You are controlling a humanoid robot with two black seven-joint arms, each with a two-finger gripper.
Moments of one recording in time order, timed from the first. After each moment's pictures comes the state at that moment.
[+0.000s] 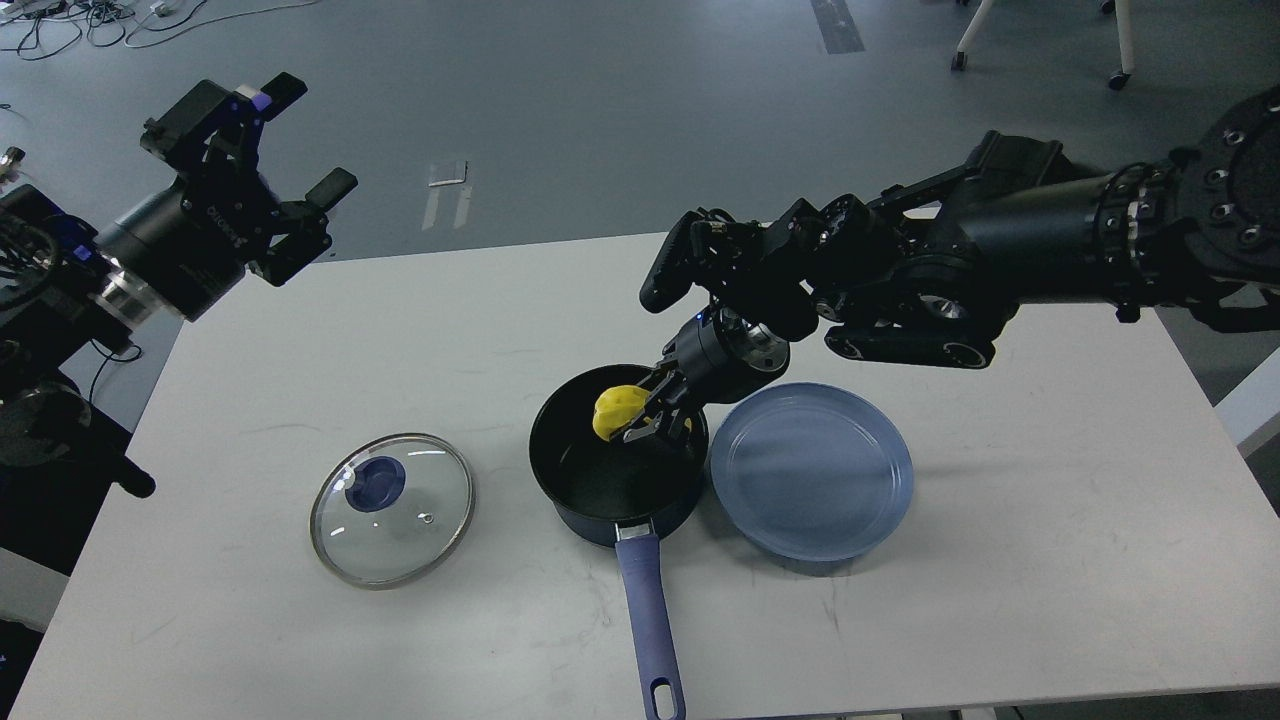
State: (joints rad) left arm -0.85 0.89 -0.47 -1.21 0.33 -0.41 -0.49; right arm 1.61 0.00 -0.68 0.96 -1.15 0.19 0.49
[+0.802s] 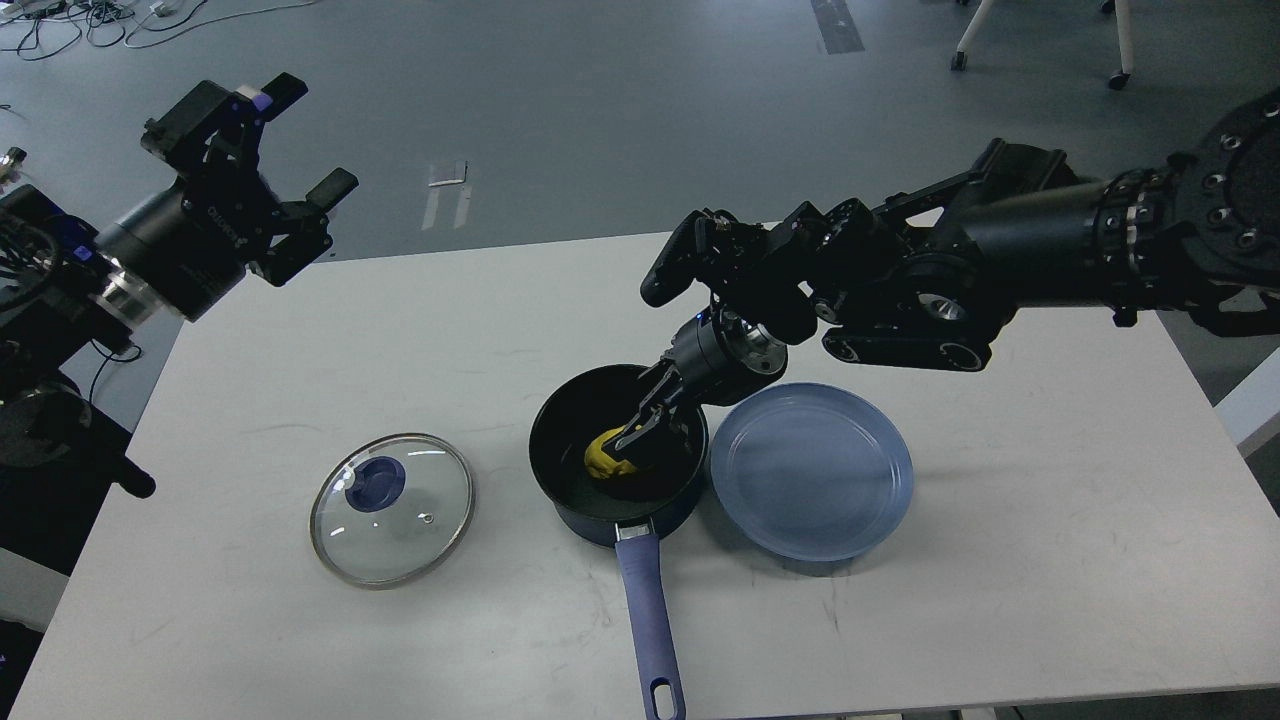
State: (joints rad) left arm -0.85 0.89 -0.47 -1.21 0.33 -0.41 -0.49; right arm 1.62 0.00 -0.68 0.96 -1.07 0.20 0.49
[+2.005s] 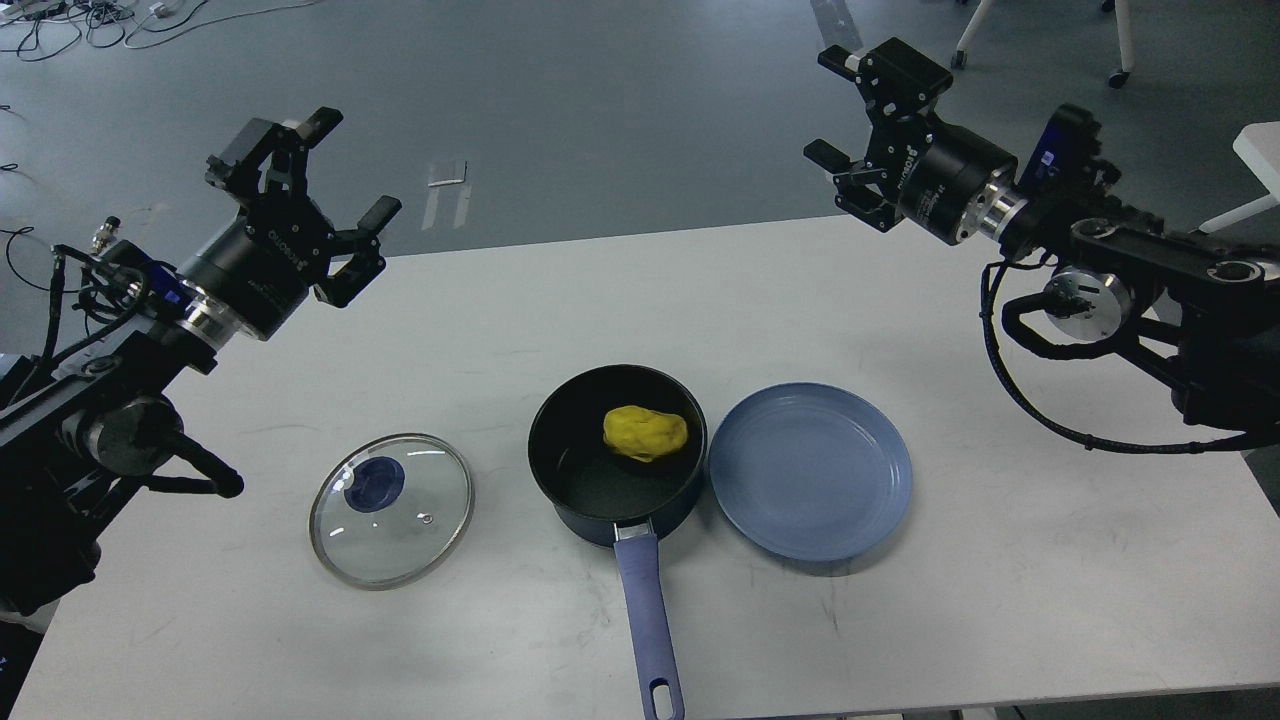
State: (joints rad) left arm -0.78 0.69 -0.48 -1.00 0.19 -0.47 -0.49; right arm 0.91 -0.47 0.30 0.90 -0.11 0.30 0.49
